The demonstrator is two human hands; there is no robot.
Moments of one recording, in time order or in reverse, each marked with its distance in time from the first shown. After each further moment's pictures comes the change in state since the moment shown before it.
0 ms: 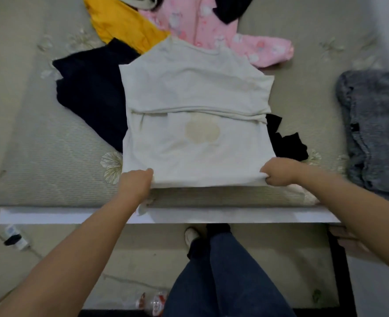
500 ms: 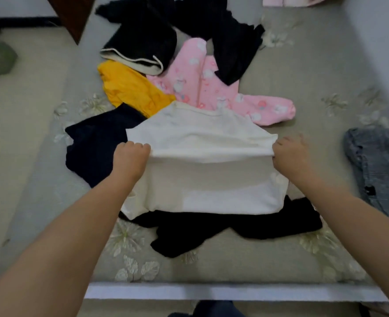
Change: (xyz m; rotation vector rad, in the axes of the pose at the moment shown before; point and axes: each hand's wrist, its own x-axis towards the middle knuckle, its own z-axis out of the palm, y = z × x) left_hand 0.113 -0.059 -0.185 0.052 0.679 0.077; right_hand 0.062 0.092 -0.142 -0.094 0.905 0.377
